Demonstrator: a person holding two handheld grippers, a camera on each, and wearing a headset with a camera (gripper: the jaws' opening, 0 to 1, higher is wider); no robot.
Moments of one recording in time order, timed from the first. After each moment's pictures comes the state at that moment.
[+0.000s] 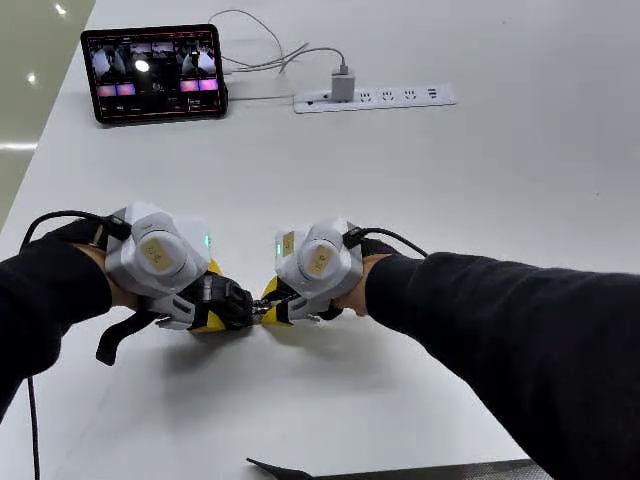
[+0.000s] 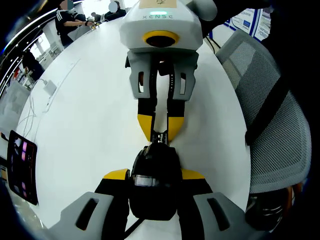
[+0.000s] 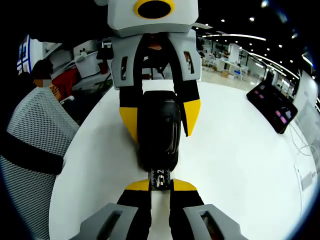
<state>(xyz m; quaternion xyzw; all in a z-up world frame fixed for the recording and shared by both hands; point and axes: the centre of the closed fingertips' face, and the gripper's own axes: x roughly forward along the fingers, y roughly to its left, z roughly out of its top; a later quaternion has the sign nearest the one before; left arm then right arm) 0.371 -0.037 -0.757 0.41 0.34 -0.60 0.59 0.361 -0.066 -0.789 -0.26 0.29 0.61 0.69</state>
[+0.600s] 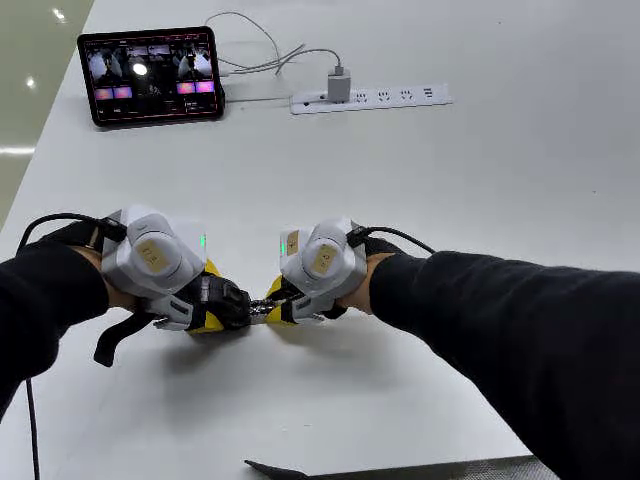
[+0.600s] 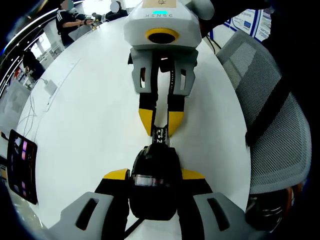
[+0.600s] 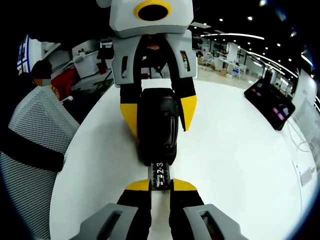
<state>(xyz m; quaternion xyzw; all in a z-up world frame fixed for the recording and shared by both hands) 0.373 -0.037 -0.758 0.41 0.34 -0.60 0.59 0.361 -0.075 -0.790 -0.25 0.30 0.60 0.69</state>
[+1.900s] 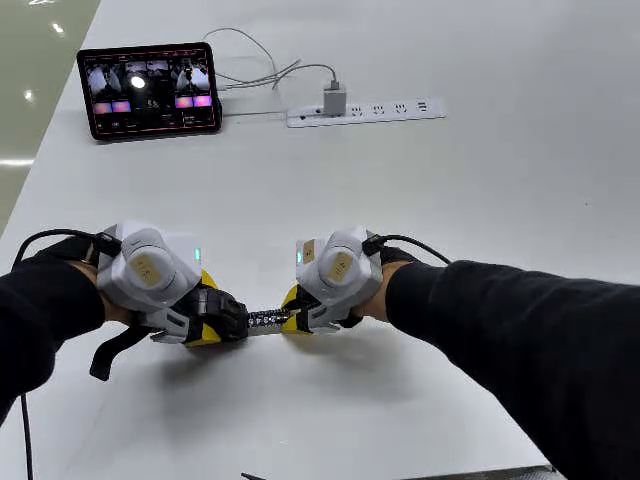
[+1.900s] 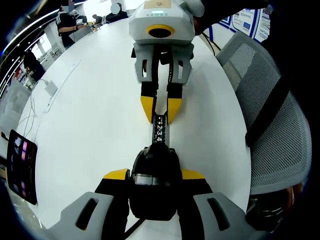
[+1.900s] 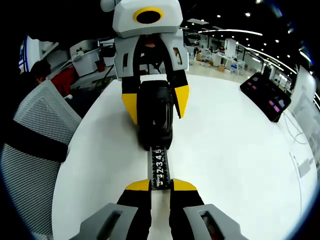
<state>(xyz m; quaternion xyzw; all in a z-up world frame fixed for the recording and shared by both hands) 0.374 -0.039 -0.760 0.40 0.34 -0.61 0.60 0.359 -0.100 -0.791 -0.26 0.31 0.60 0.69</state>
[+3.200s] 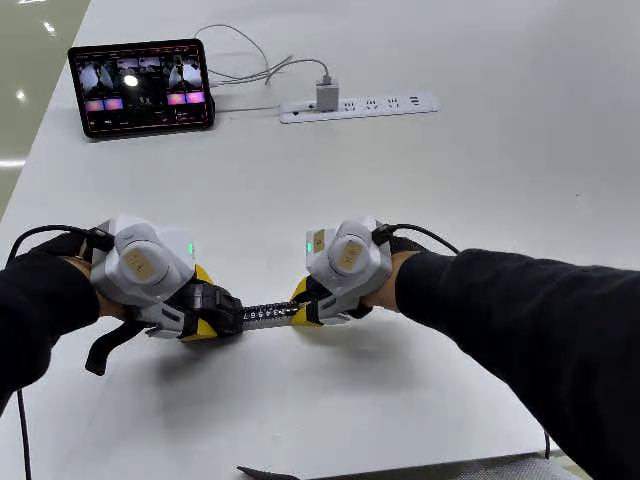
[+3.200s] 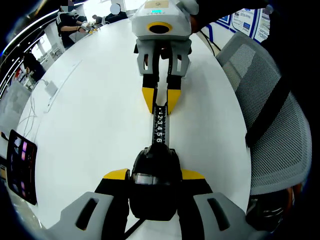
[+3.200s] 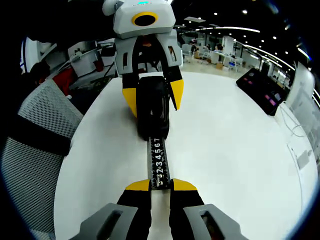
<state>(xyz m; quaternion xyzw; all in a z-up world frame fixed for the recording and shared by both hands) 0.371 -0.039 -0.759 0.40 0.34 -0.61 0.60 0.357 -0.119 -0.792 -0.25 0.32 0.59 0.70</state>
